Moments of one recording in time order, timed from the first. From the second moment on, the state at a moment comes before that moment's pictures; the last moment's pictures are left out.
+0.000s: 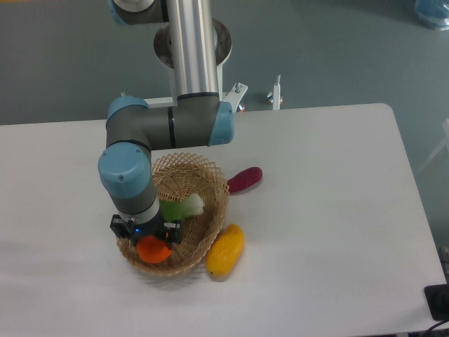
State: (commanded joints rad) arm 2.07 -2.05 -1.62 -0.94 1.59 0.22
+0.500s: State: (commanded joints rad) arm 2.13 -2.02 -1.54 -0.97 1.59 0.26
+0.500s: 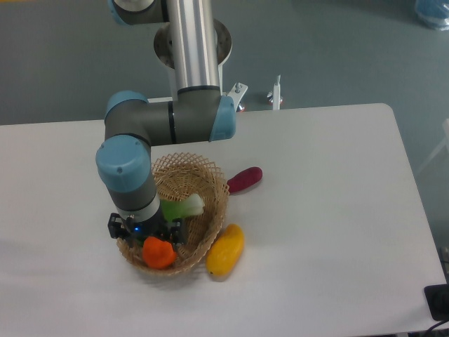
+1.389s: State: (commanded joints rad) arm 2.39 -1.90 -1.55 -1.09 1.59 0.71
